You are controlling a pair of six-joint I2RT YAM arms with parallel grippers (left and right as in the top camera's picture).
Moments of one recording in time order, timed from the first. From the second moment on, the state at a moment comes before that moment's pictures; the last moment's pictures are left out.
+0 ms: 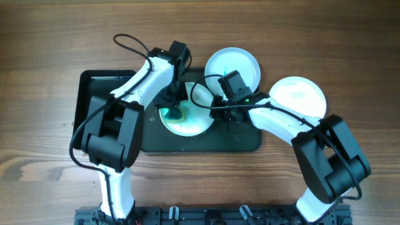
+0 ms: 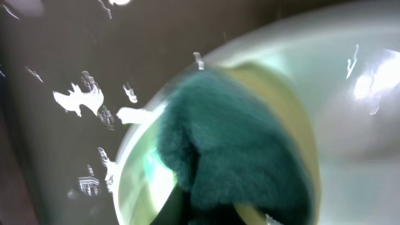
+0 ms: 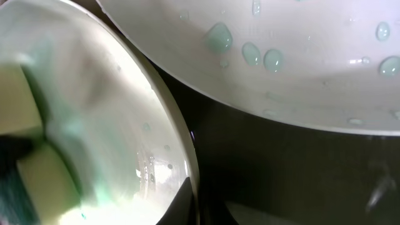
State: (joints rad) left arm -0.37 2.09 1.51 -1.08 -0.02 -0.54; right arm 0.54 1.84 0.99 -0.27 -0.22 0.76
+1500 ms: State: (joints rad) left arm -0.16 1.73 1.67 -1.22 -0.28 -0.56; right arm 0.56 1.84 1.08 -0.48 -0.22 0.68
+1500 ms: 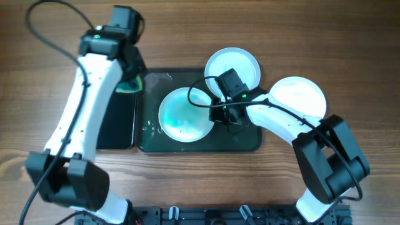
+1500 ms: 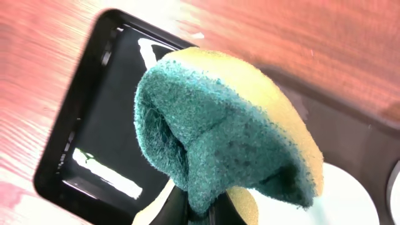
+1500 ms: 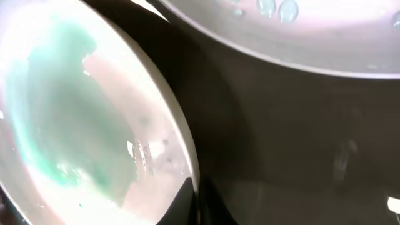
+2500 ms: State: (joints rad) left arm -0.05 1.74 1.67 -1.21 -0.28 -0.55; right arm 1.16 1.66 1.31 -0.81 1.29 0.42
